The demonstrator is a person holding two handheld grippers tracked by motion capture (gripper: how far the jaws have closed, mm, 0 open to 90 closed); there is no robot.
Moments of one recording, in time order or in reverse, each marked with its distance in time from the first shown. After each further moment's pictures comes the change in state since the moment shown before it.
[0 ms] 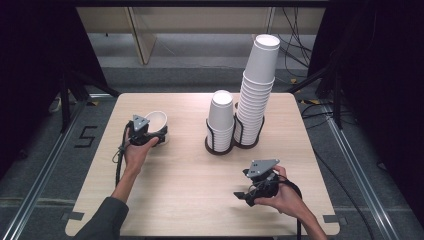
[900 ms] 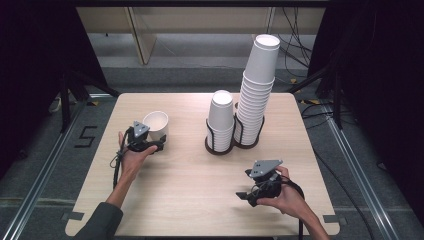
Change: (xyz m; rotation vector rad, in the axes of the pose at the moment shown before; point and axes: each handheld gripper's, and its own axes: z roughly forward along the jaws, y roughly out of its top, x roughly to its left) left arm 0.000 -0.019 -0.016 0.095 -0.028 0.020; right arm -0.002 -0.005 -0.005 -0.010 -0.006 0.014
